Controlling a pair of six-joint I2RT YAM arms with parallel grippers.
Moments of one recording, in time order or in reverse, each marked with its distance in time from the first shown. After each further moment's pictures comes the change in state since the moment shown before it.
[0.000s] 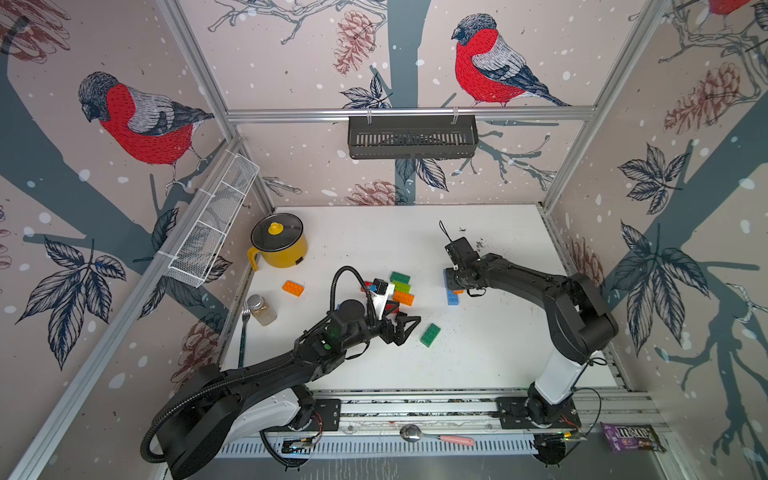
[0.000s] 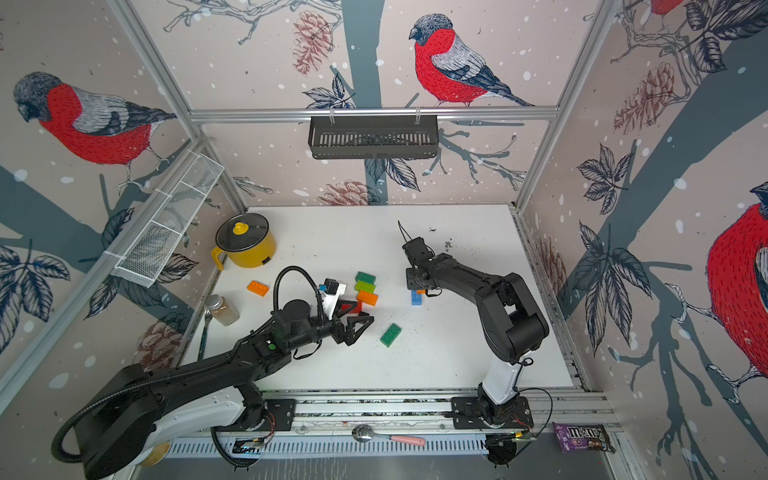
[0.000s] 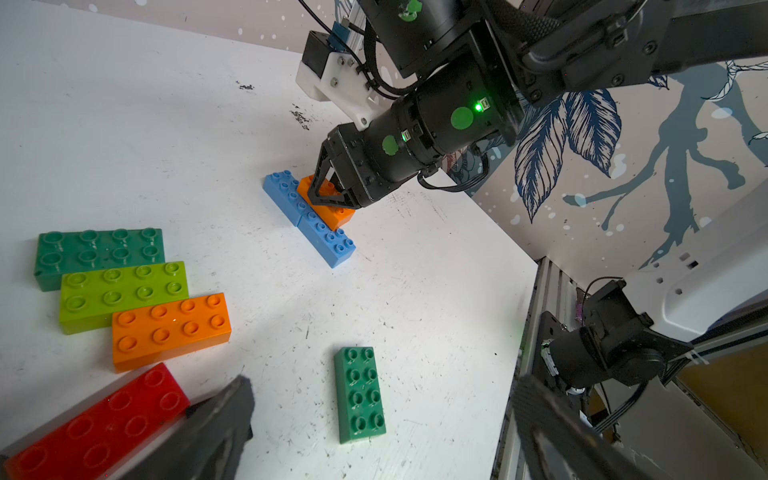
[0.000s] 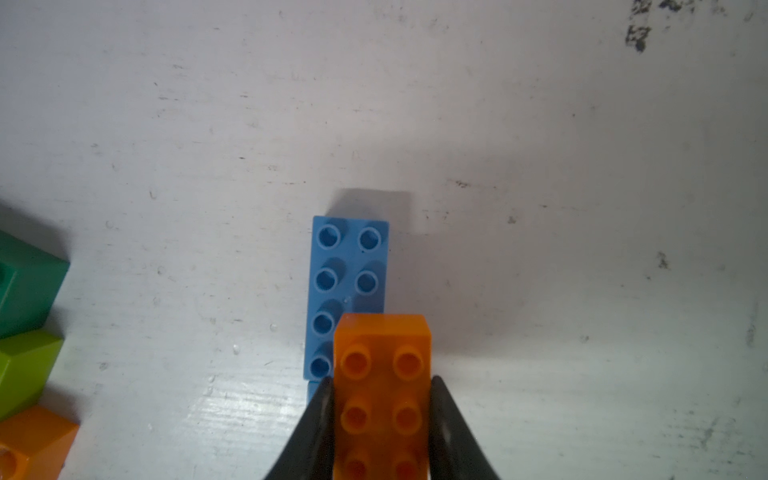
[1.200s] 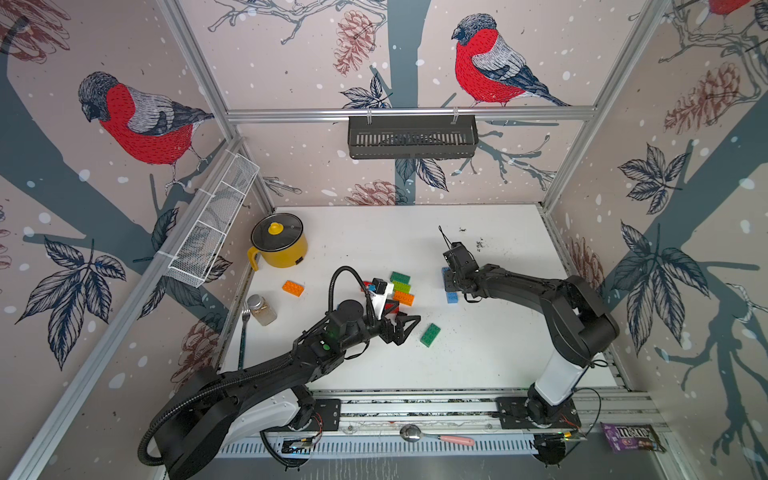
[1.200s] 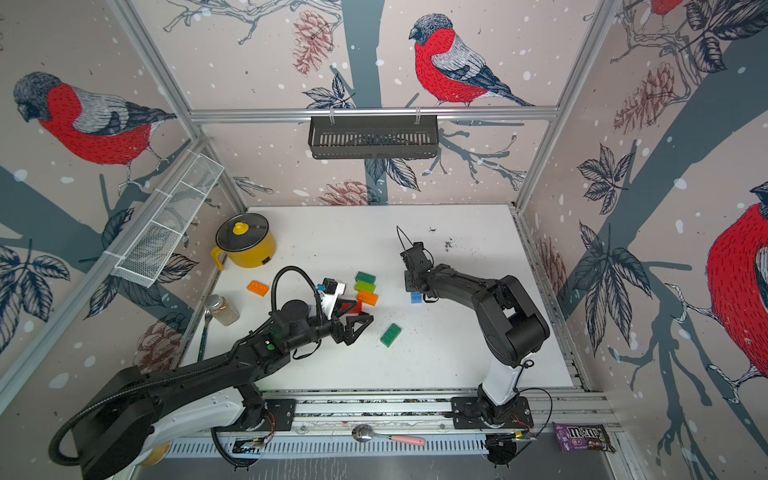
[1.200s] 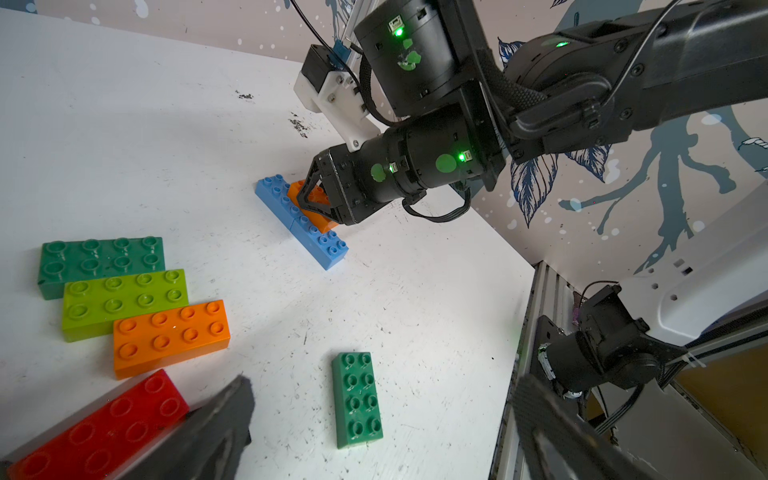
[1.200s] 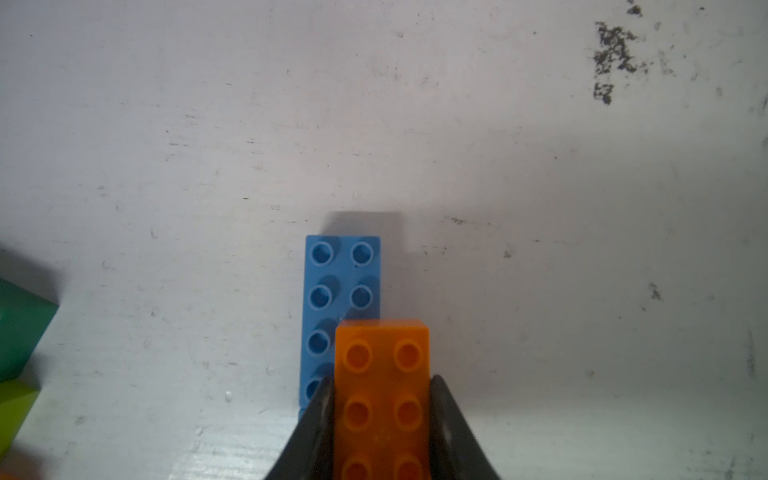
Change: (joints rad) left arm 0.000 -0.019 -0.001 0.000 -0.002 -0.001; right arm 0.028 0.002 -0.127 0.213 0.089 0.003
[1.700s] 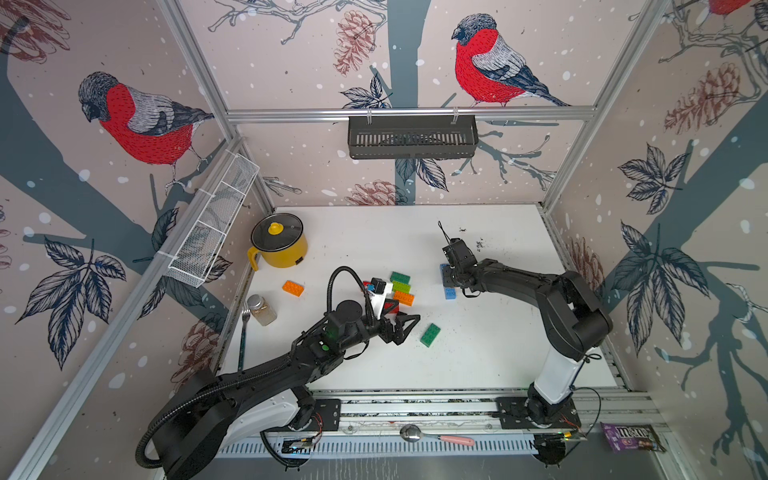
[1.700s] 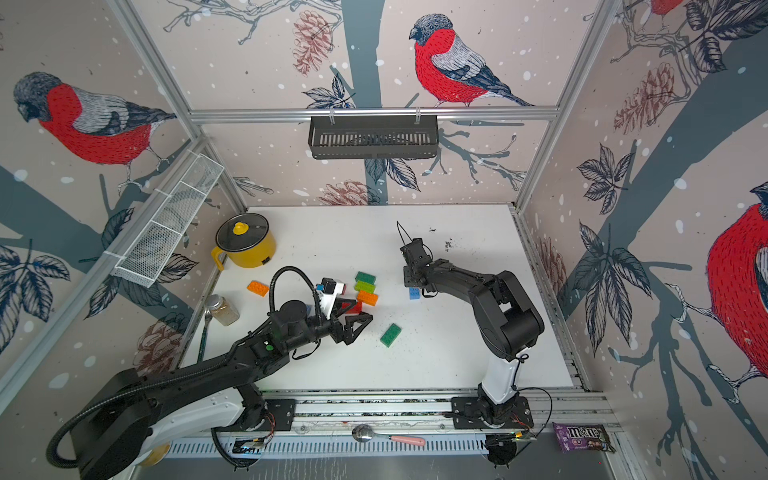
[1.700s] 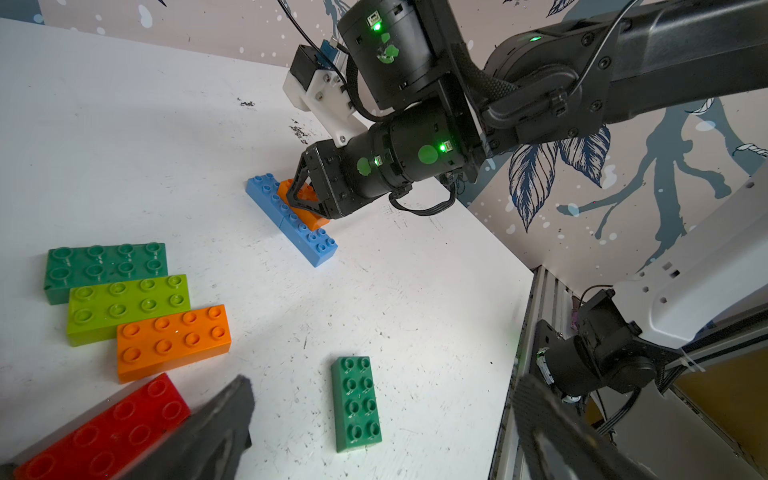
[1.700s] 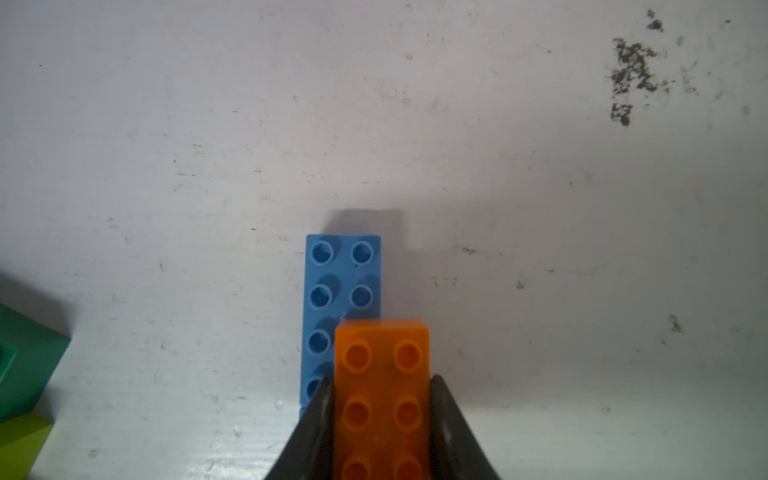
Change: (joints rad) left arm 0.000 -0.013 -0.002 0.000 -0.008 -0.003; right arm -0.019 0.051 0.085 -0.048 -0.033 0.000
